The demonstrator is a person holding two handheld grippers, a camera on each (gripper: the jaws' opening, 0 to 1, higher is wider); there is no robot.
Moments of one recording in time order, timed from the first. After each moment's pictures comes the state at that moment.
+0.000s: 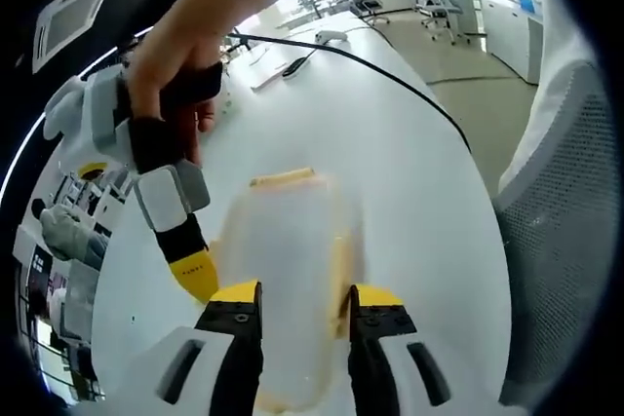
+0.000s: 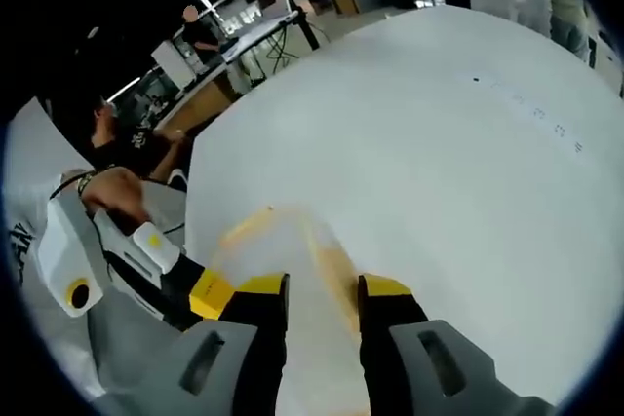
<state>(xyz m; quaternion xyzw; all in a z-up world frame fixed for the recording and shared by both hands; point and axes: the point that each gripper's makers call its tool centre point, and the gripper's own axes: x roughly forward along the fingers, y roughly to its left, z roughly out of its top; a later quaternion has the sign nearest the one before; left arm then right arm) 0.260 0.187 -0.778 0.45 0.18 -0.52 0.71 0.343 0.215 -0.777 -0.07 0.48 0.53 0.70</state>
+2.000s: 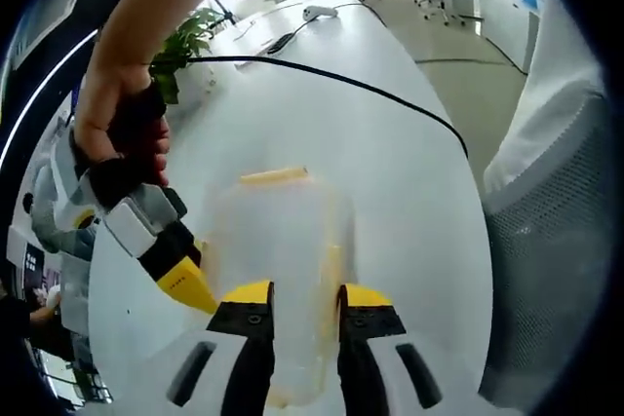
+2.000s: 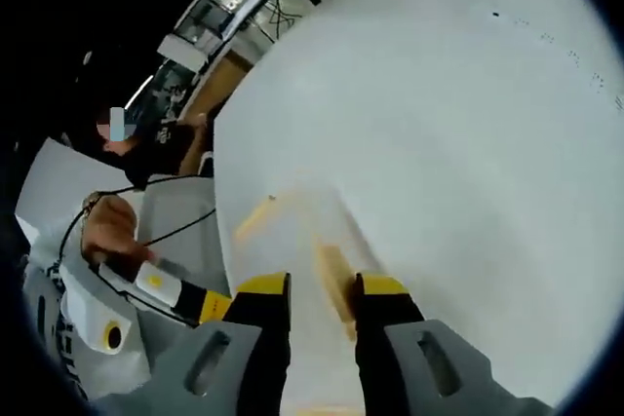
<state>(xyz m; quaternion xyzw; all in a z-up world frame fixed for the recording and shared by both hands) 0.256 0.186 -0.777 0.46 0.24 -0.51 0.68 0.335 0.215 -0.788 -0.02 0.60 0.54 0.58</state>
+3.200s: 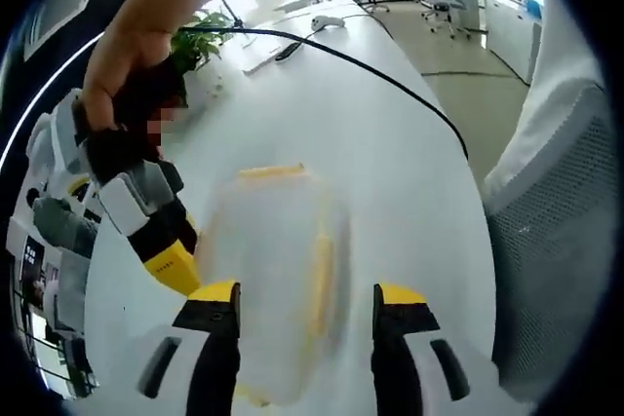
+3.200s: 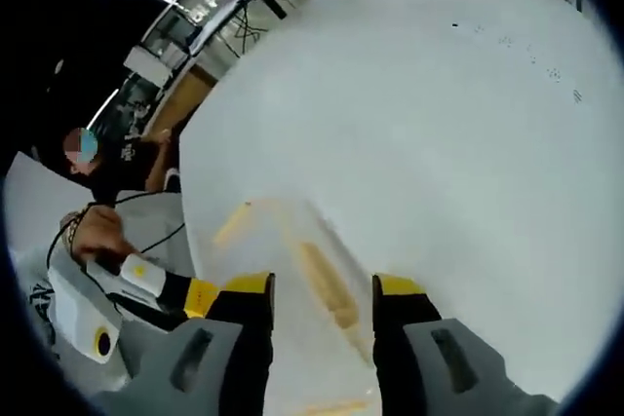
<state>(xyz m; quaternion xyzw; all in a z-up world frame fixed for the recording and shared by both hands) 0.255 0.192 -0.782 0.45 0.22 -0.52 0.69 0.356 0.205 -0.782 -0.06 0.57 0.47 0.67</state>
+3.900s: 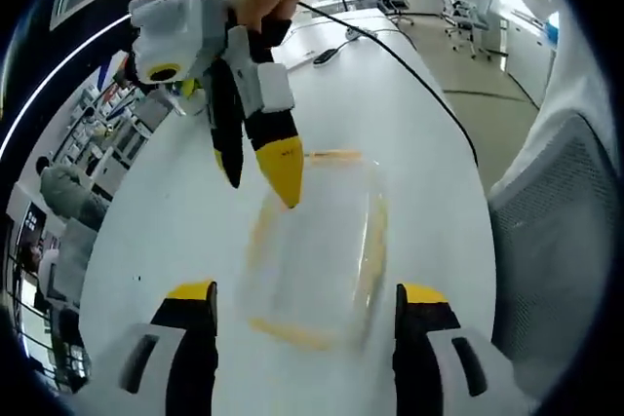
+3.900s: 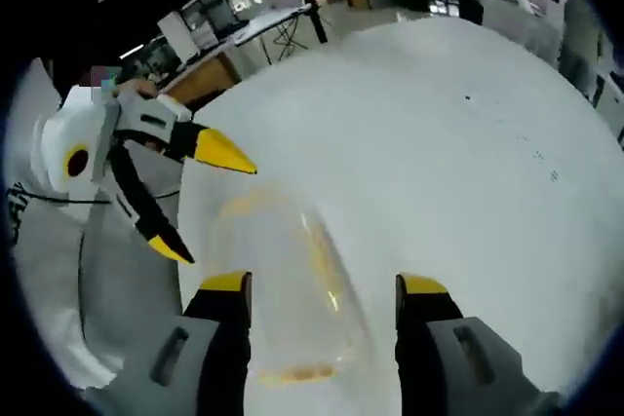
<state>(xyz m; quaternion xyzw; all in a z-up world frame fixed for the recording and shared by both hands) 0.288 0.241 -0.744 0.41 0.25 -0.49 0.73 0.338 0.177 -0.751 -0.20 0.43 0.55 0.69</state>
